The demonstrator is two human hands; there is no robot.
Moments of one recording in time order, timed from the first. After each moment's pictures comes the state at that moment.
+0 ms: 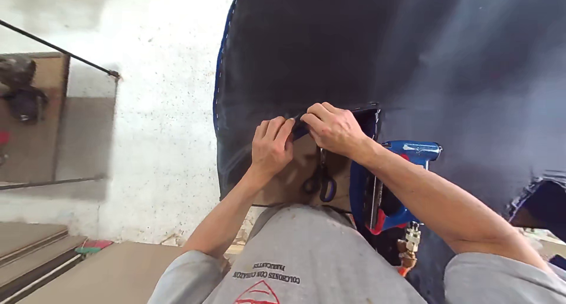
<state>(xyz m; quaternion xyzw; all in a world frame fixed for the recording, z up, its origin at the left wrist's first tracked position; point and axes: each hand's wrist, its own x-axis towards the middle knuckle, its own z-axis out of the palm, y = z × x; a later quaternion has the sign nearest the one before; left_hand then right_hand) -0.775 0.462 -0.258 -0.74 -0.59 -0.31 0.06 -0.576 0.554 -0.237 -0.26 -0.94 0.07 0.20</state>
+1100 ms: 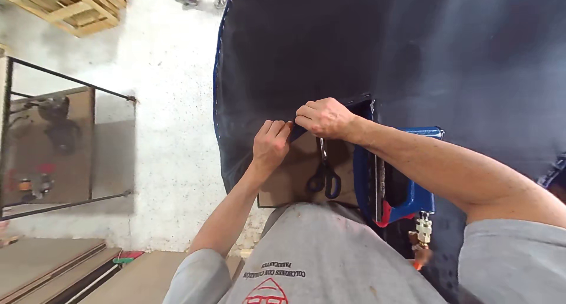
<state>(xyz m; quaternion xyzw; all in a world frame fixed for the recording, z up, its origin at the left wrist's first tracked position) -0.777 0.480 -0.264 -0.79 -0.53 -0.29 0.10 -0.577 0.585 -0.249 -0.10 -0.96 0.01 0.25</state>
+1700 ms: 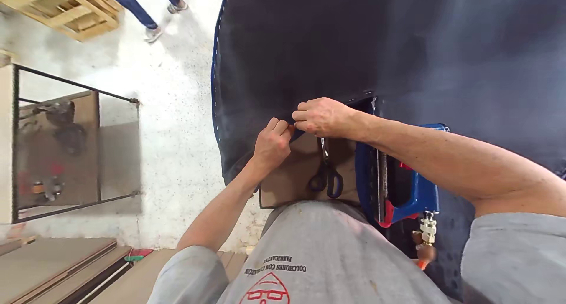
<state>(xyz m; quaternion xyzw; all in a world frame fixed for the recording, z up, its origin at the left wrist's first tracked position) -0.781 0.490 -0.257 -0.84 -0.48 -0.24 0.02 -0.580 0.596 -0.238 -0.04 -0.99 0.07 0.14</state>
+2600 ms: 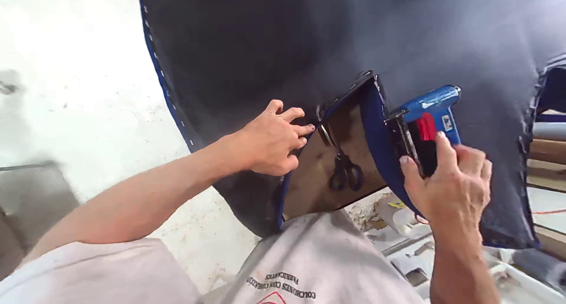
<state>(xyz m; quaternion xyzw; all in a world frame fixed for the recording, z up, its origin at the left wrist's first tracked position) -0.822 0.605 -0.196 -0.97 -0.08 0.14 -0.18 -0.534 0.377 -0.187 -0.85 -0.52 0.02 0.04</state>
